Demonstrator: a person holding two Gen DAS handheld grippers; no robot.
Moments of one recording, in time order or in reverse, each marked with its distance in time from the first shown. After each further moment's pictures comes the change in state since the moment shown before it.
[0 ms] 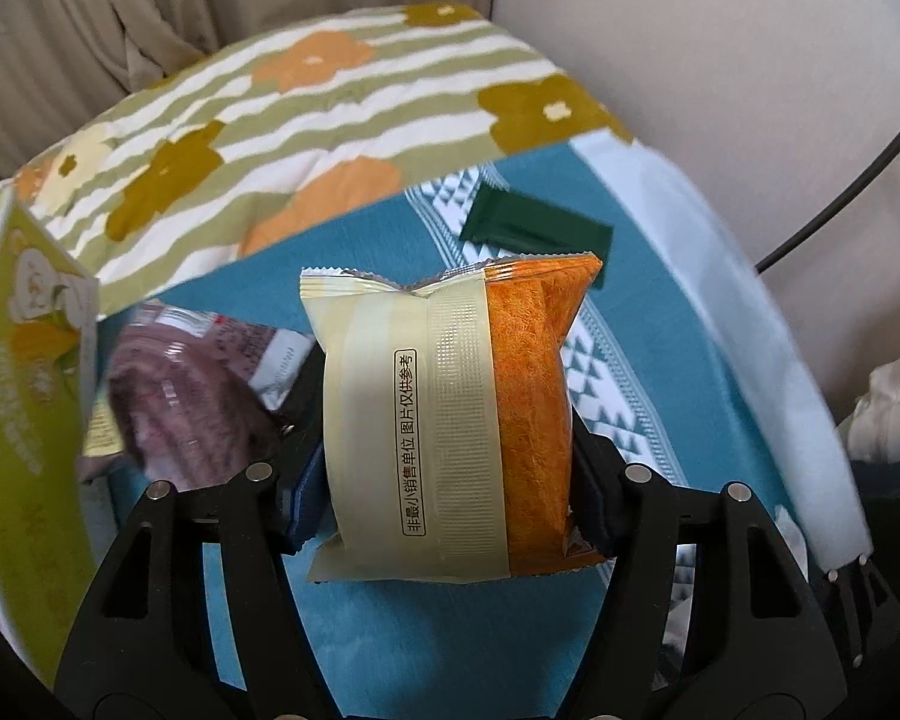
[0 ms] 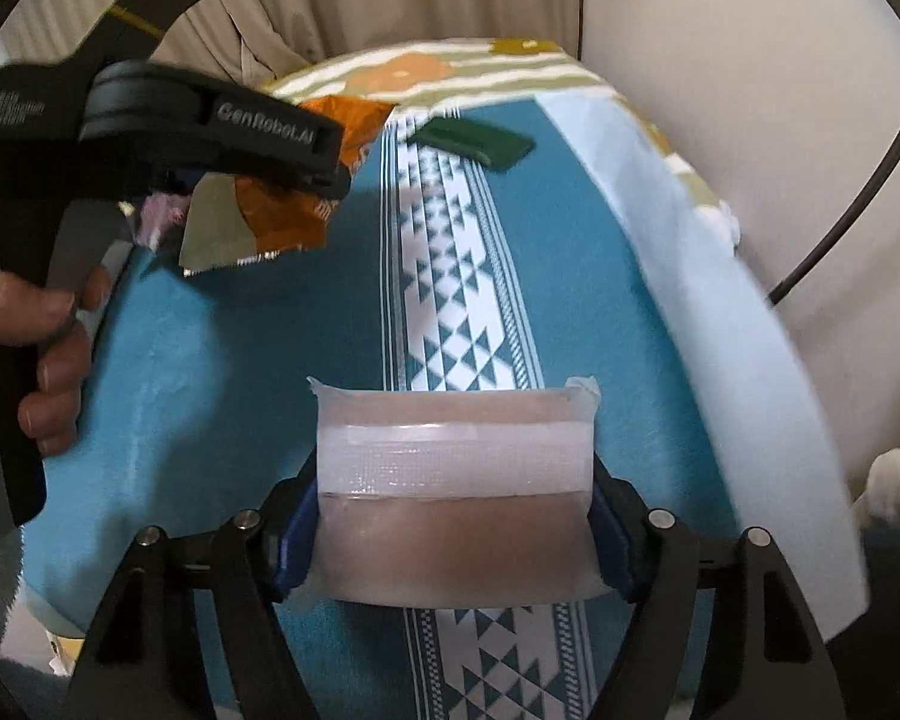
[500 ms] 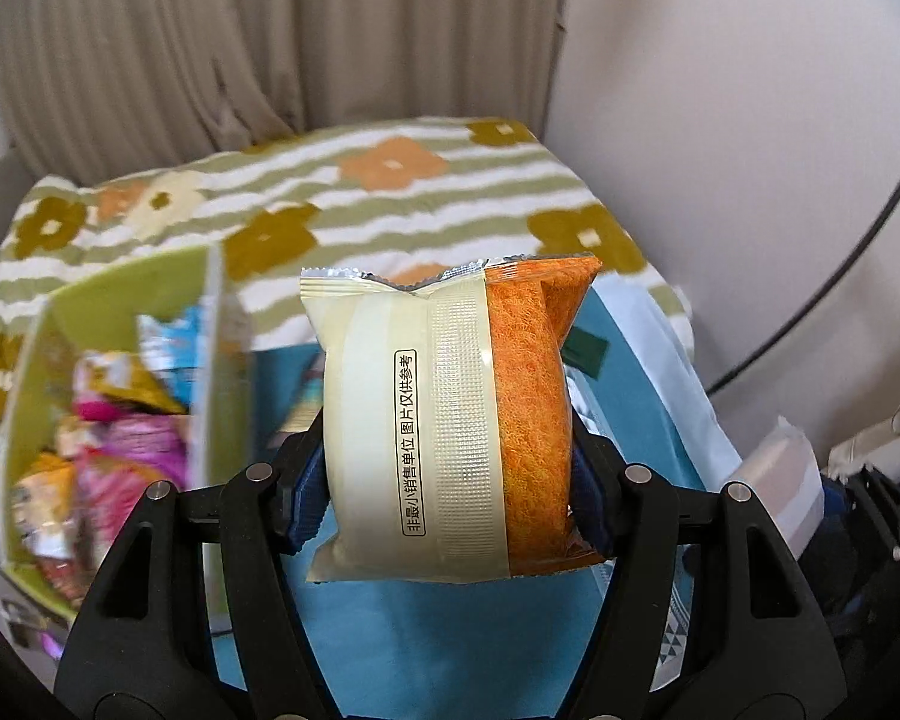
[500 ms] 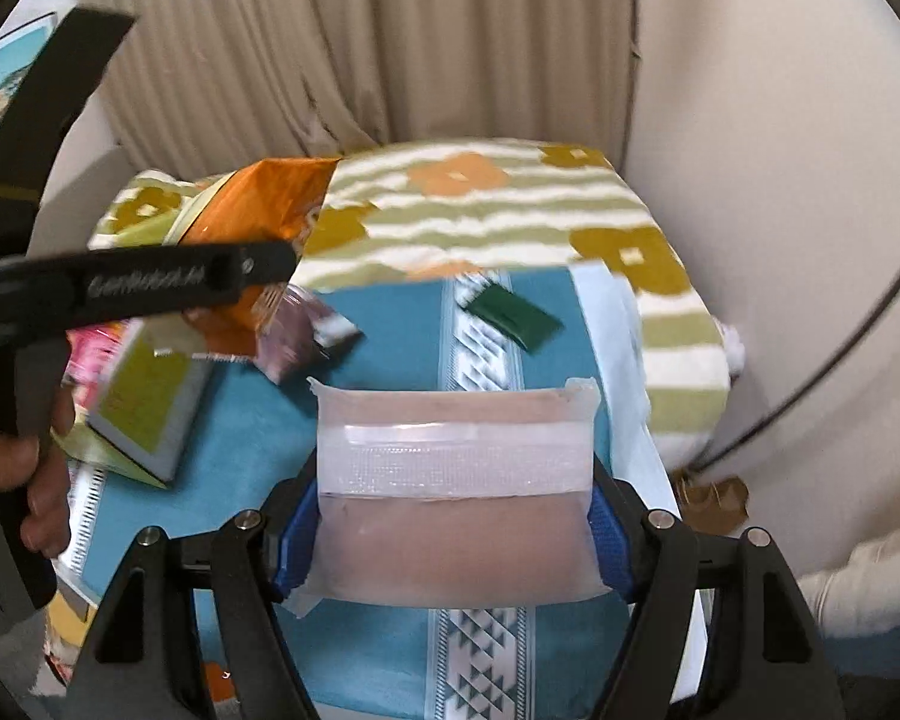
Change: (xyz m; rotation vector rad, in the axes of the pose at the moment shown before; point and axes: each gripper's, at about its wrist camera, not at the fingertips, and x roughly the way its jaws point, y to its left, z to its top) left arm -0.167 0.043 -0.021 -0.127 -0.241 0.084; right arm -0.102 0.026 0.060 -0.147 -0.185 0.097
